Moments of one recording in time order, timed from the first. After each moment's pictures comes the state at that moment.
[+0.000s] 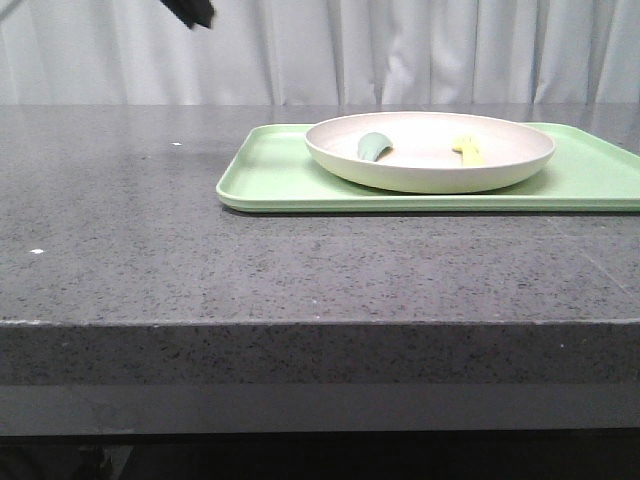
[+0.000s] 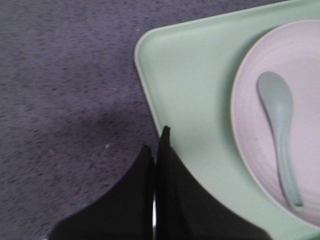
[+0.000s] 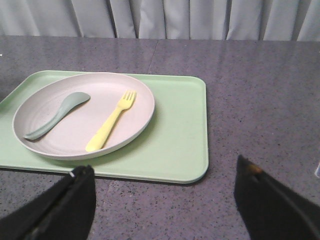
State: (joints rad) left arm -0.36 2.01 -2.21 -0.08 1.26 -0.07; right arm 0.07 0.44 -0.51 0.07 0.38 0.02
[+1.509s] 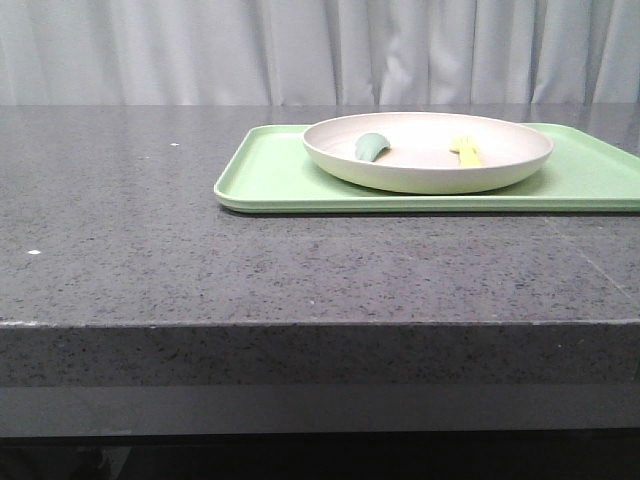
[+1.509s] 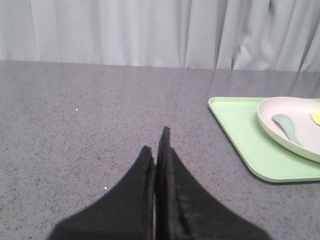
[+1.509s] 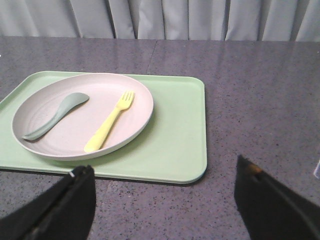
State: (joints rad) left arm -0.20 0.27 -0.44 0.02 0.36 -0.09; right arm 0.07 0.45 -0.51 0.07 0.38 0.02
